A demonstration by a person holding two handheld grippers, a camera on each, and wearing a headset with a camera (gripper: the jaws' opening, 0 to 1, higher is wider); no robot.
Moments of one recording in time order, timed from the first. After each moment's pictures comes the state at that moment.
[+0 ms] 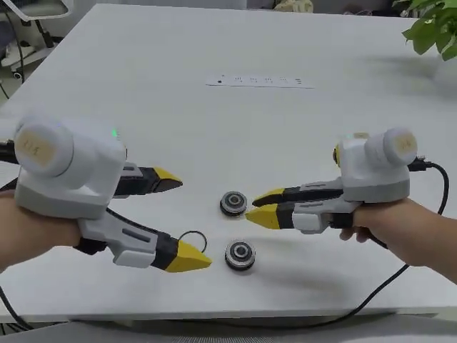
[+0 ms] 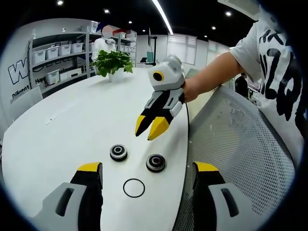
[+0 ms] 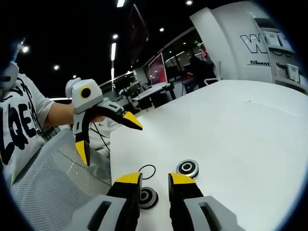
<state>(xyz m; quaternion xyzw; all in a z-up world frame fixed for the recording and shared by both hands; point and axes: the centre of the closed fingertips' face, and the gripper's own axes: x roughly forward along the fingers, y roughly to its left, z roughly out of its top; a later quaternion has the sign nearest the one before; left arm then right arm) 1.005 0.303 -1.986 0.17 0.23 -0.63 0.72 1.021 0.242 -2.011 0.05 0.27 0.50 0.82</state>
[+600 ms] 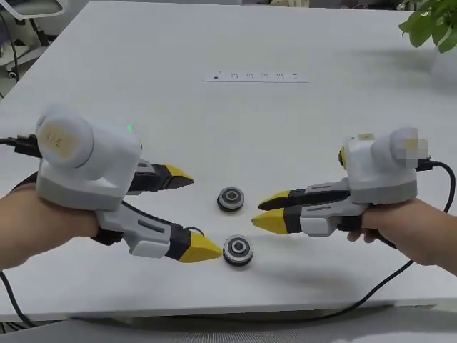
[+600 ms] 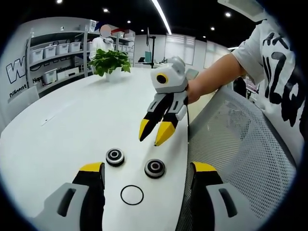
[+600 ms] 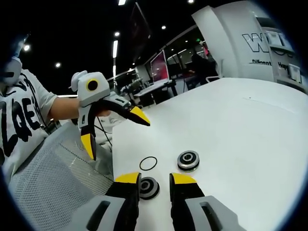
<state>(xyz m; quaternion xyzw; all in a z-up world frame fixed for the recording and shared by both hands) 1.006 0.286 -1.991 0.17 0.23 -0.64 0.72 1.009 0.236 -2.022 0.04 0.27 0.51 0.82</state>
